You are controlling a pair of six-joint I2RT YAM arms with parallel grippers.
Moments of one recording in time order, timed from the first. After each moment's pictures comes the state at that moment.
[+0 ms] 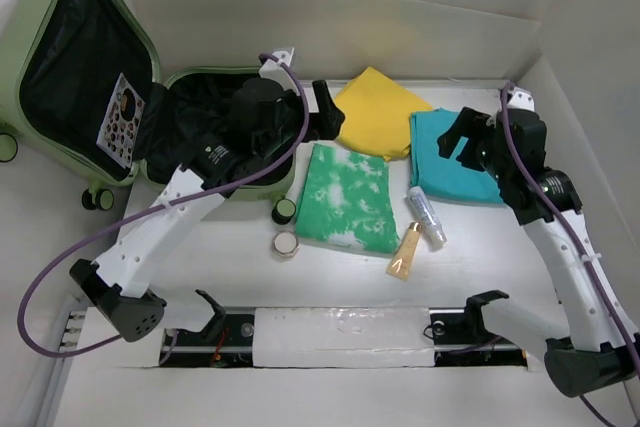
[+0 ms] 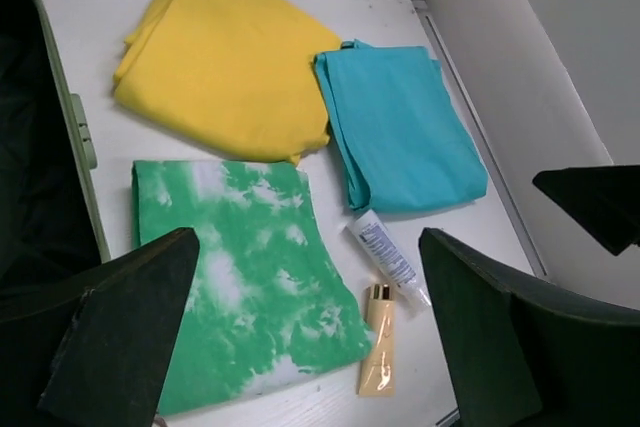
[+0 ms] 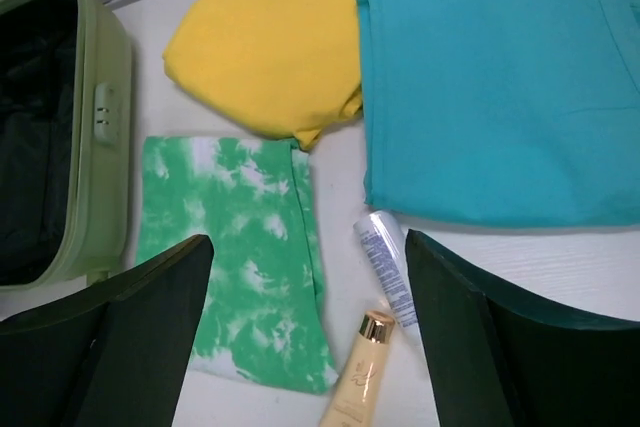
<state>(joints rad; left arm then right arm) -0.71 1.32 1.57 -0.55 -0.15 -0.50 0.24 1.02 1.25 -0.67 0.16 0.45</state>
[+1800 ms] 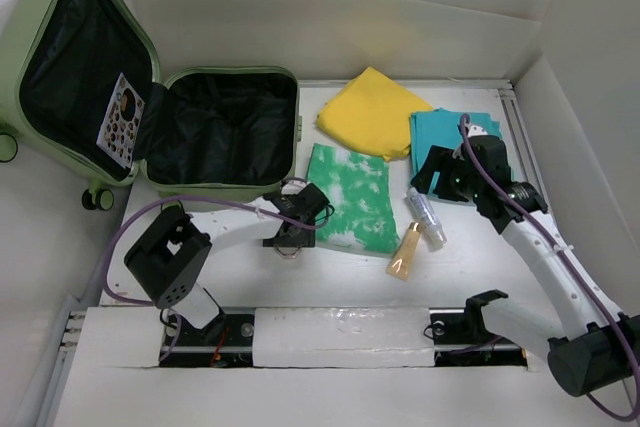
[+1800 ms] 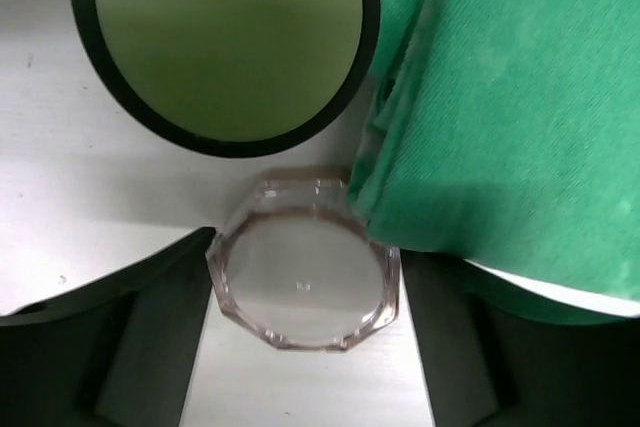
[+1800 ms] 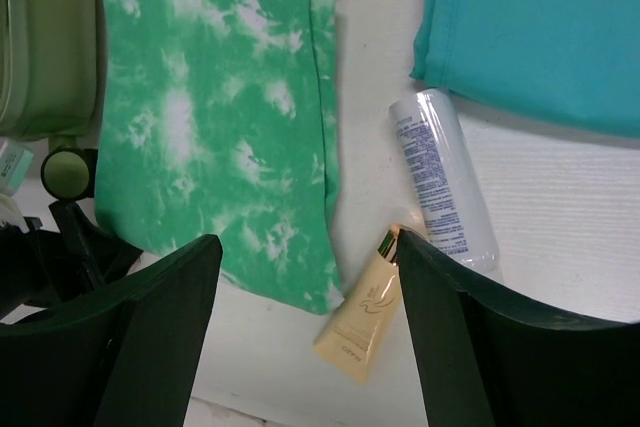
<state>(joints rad) -0.83 1.55 0.87 -0.67 -0.35 -0.78 0.29 1.01 0.96 -0.62 -0.05 0.46</state>
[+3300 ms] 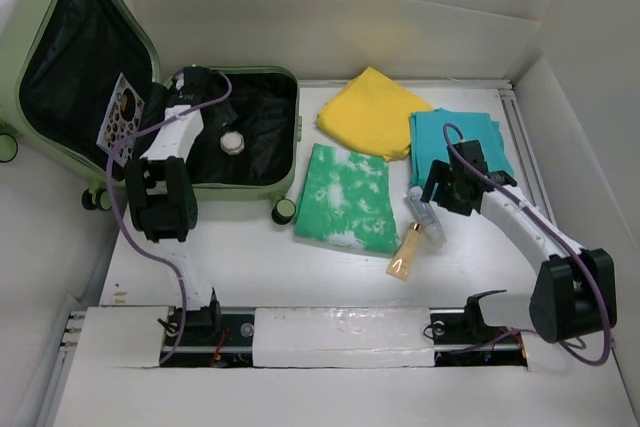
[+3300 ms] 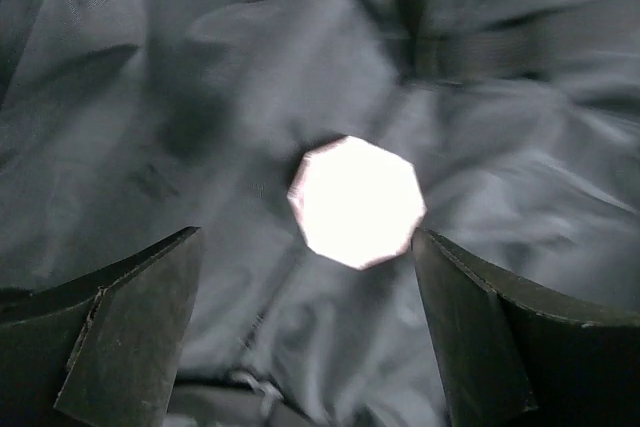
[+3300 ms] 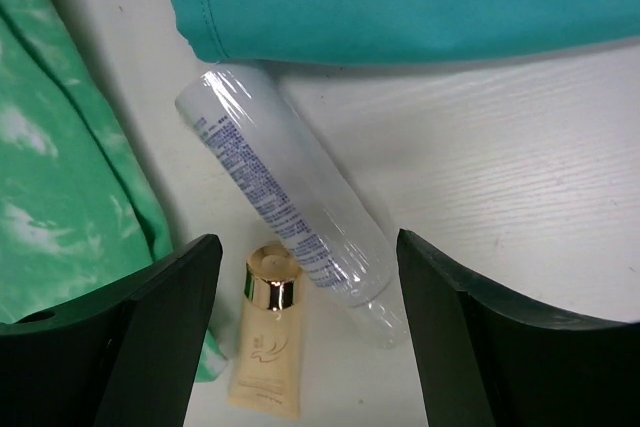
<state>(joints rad) 0.02 1.99 1.66 -0.59 -0.19 -0.51 0.20 1.26 0.87 -0.60 0.11 0.52</state>
